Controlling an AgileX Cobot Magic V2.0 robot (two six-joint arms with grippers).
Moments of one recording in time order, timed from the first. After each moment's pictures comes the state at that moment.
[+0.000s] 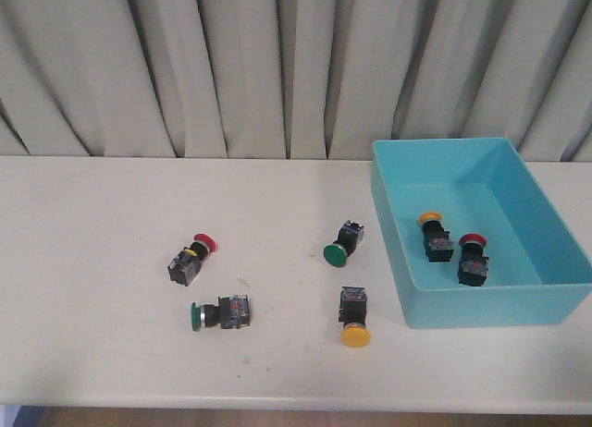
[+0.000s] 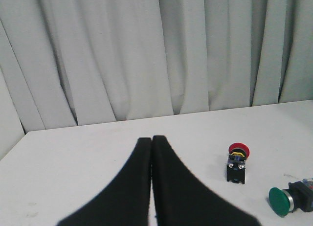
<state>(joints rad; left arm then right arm) 0.00 -0.01 0.02 0.06 0.05 -0.03 0.03 0.54 -0.63 0.06 0.93 -0.08</state>
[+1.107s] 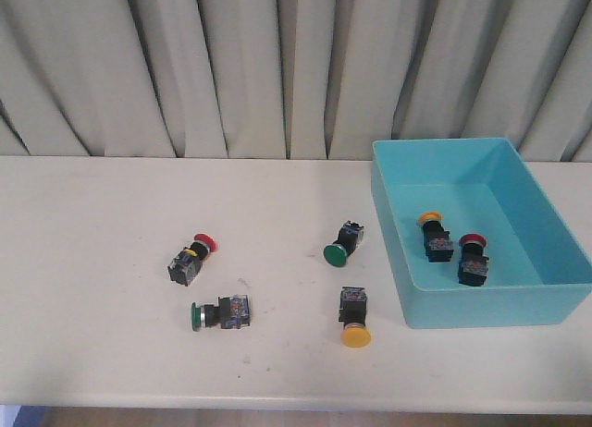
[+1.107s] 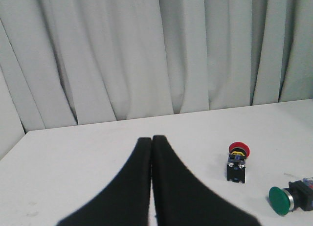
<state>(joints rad) 0.00 -0.01 0.02 0.06 0.06 -0.03 0.03 0.19 -0.24 -0.02 0.29 -0.07</state>
